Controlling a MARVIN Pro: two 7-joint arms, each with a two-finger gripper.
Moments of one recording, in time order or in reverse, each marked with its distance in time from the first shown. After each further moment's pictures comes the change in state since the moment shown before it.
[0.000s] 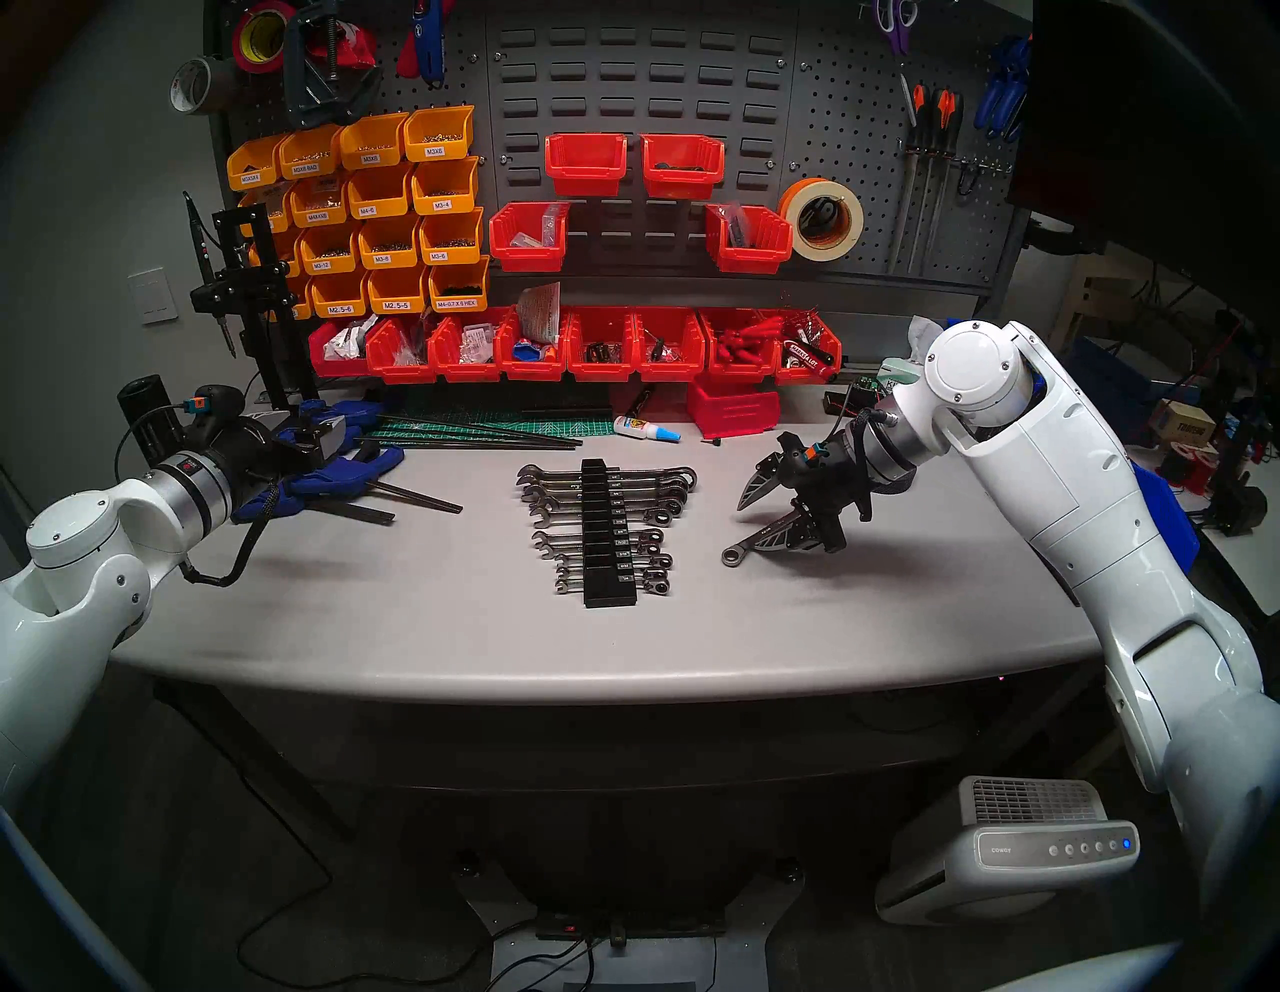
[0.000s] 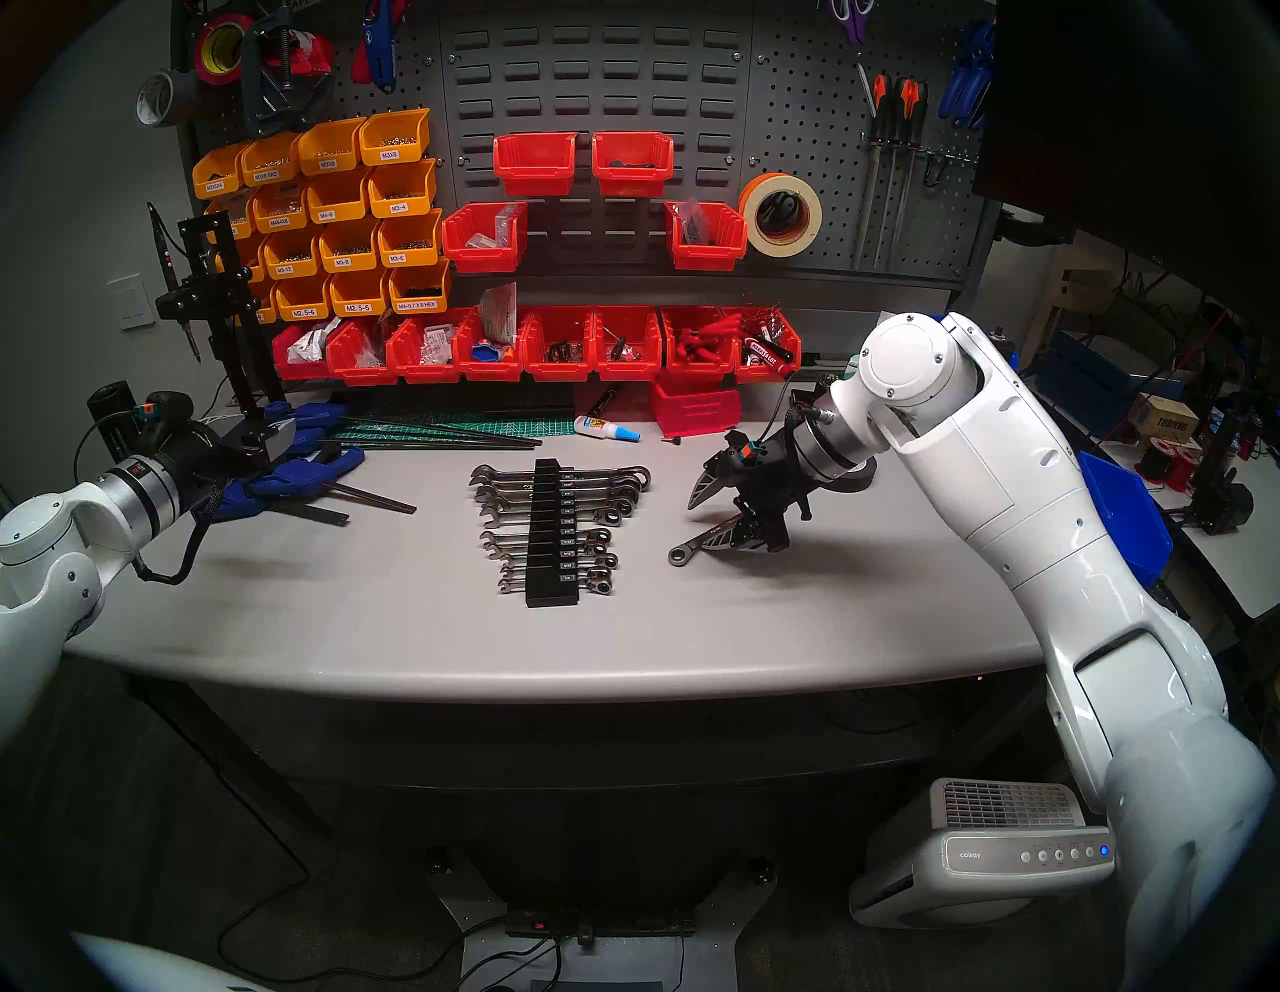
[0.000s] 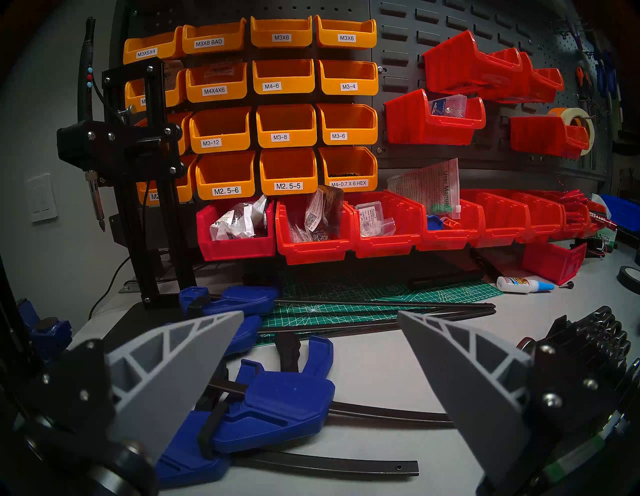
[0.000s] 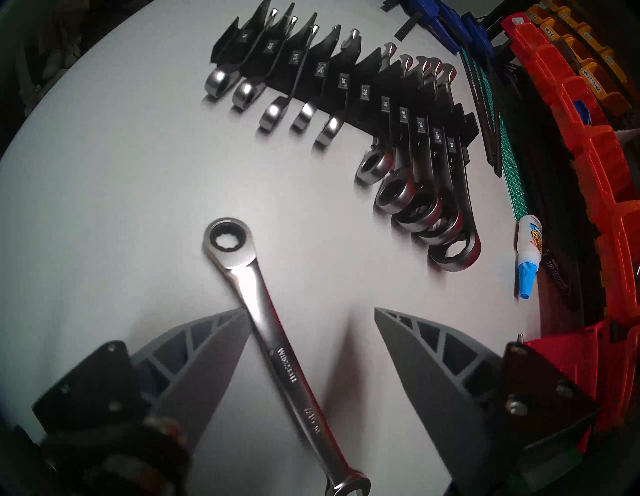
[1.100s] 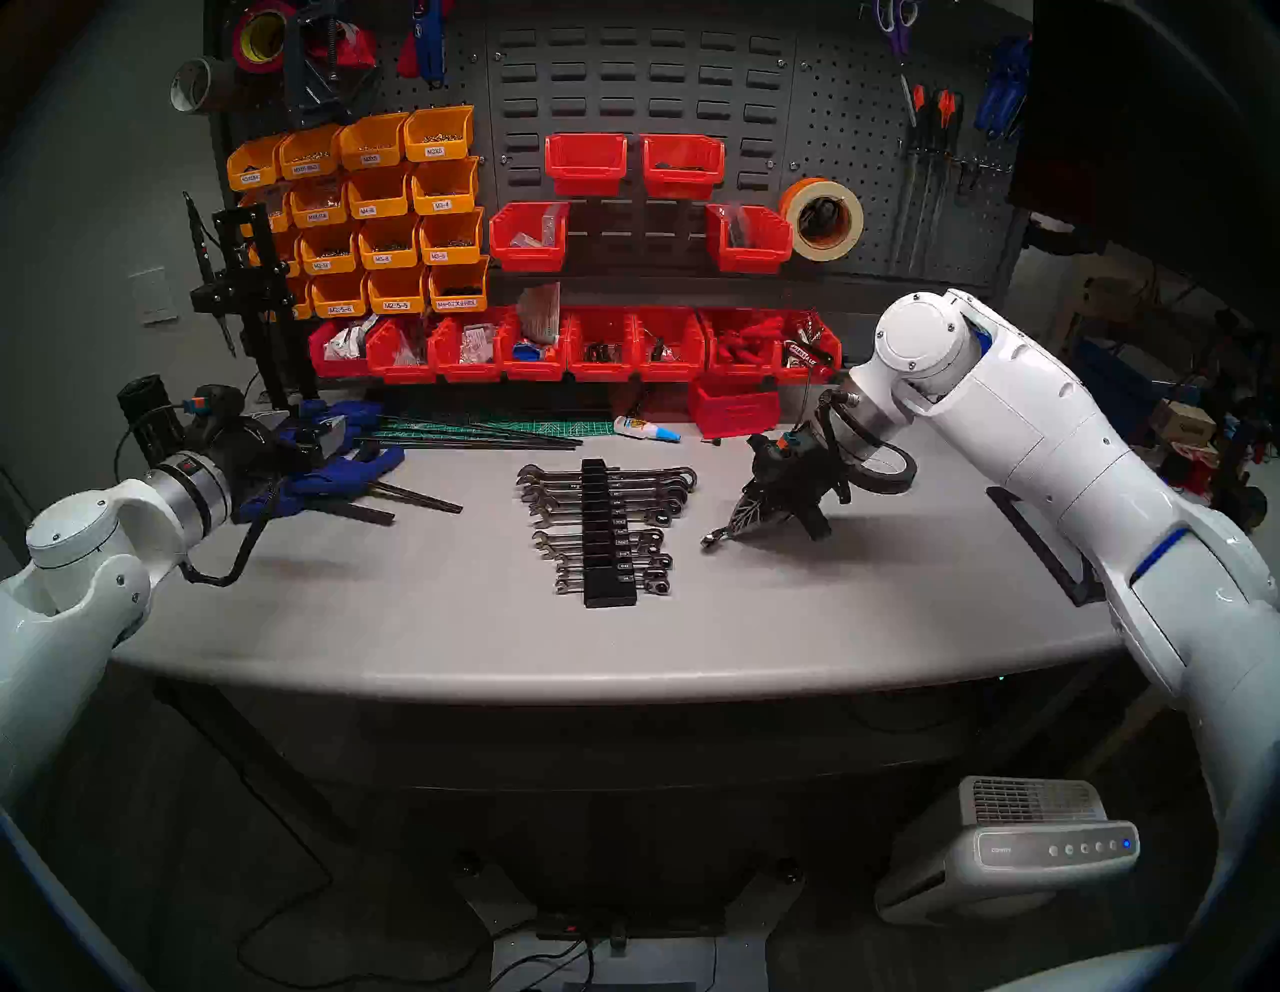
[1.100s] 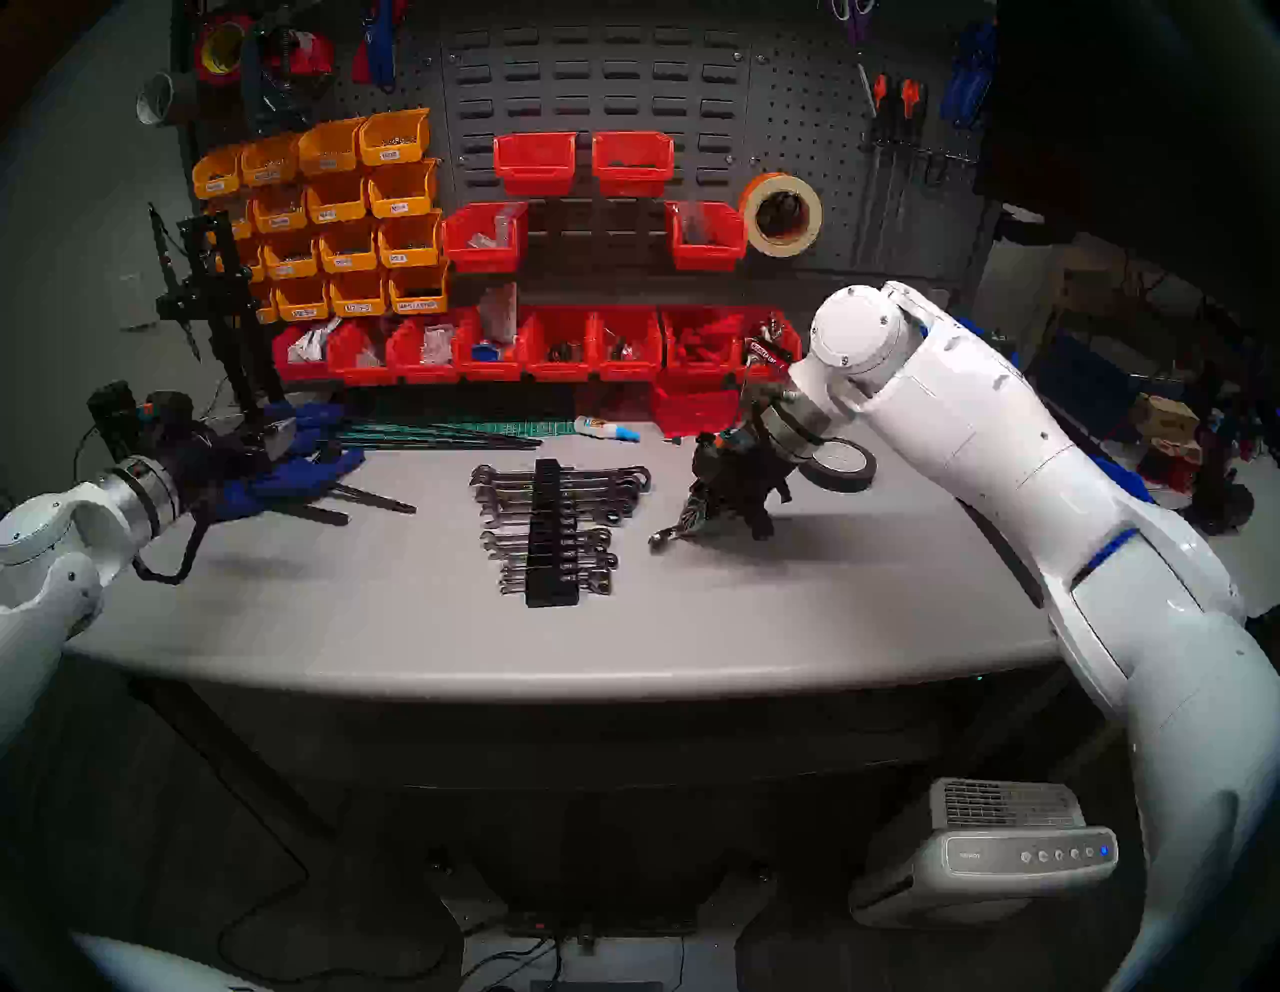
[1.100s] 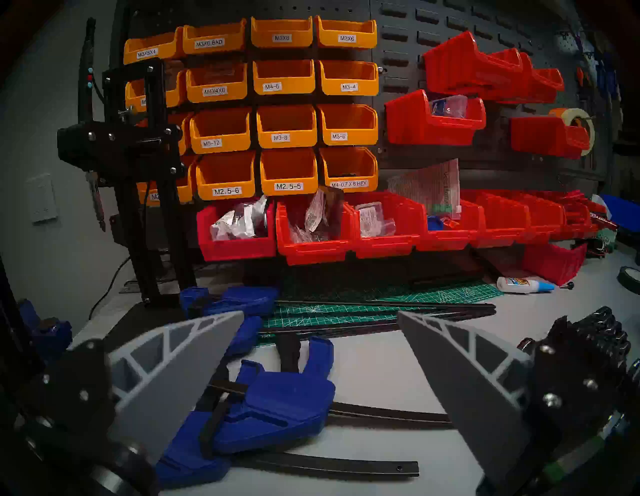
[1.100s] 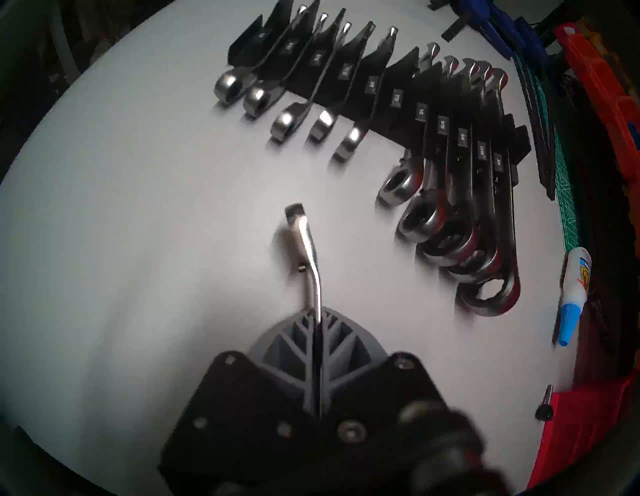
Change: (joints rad) left arm 0.000 -0.001 -0.001 0.000 0.000 0.000 0.000; right arm 0.296 0.005 -0.410 0.195 0.265 -0.066 -0.002
